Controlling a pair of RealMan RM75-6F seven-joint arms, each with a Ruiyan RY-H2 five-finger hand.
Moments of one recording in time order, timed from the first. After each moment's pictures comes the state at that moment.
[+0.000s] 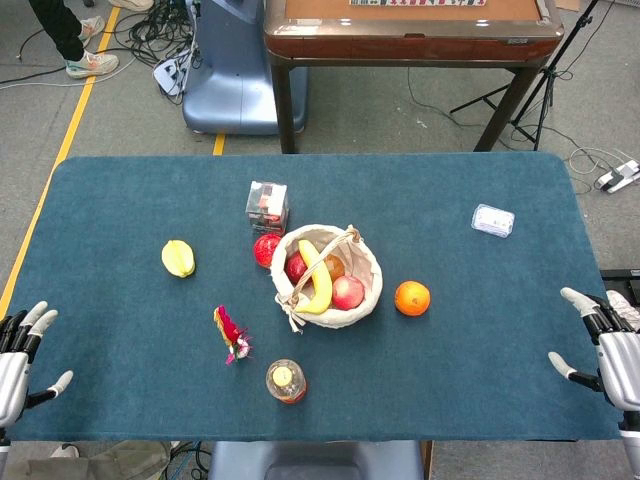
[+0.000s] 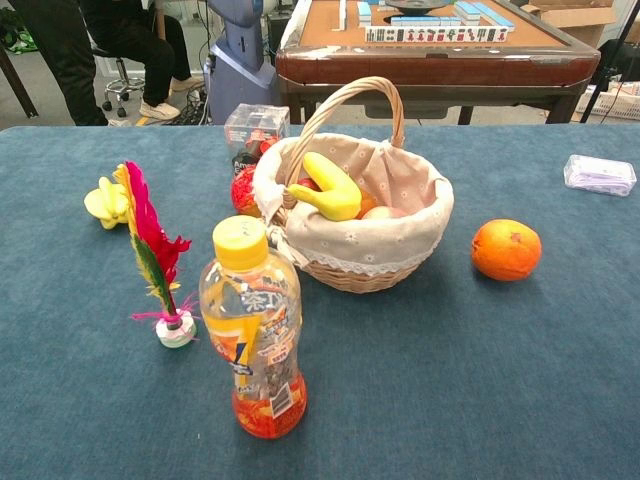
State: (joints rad) left arm -0.03 -1.10 -0.03 -1.65 1.50 1.52 0.06; right arm 0.02 -1.03 0.04 -1.64 -1.56 1.54 0.16
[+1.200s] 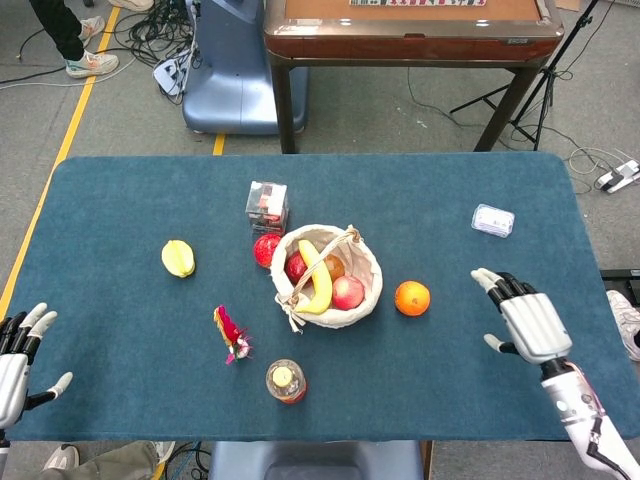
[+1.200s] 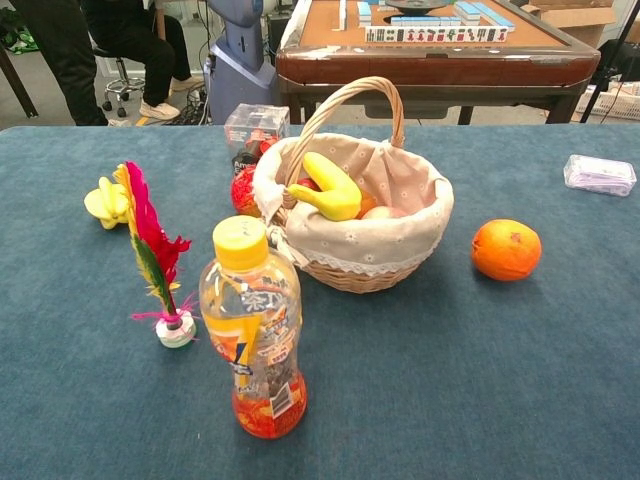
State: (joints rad) left arm -0.03 -1.10 -0.03 -1.65 1.49 1.53 0.07; right arm 0.28 -1.08 0.11 -1.79 -1.45 1.18 -0.26
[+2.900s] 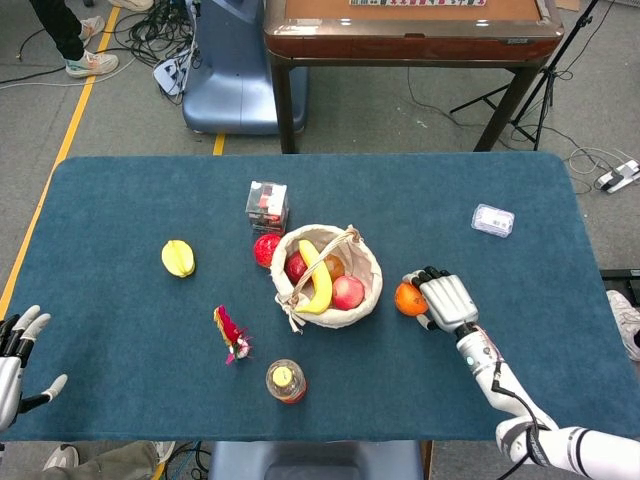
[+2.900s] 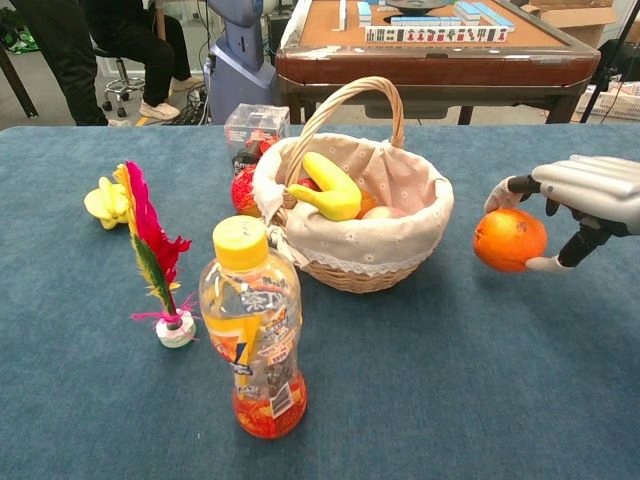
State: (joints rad) left arm -0.01 -1.10 -0.02 -1.64 1.49 1.54 0.05; right arm 0.55 -1.41 0.12 -1.55 -1.18 0.99 -0.39
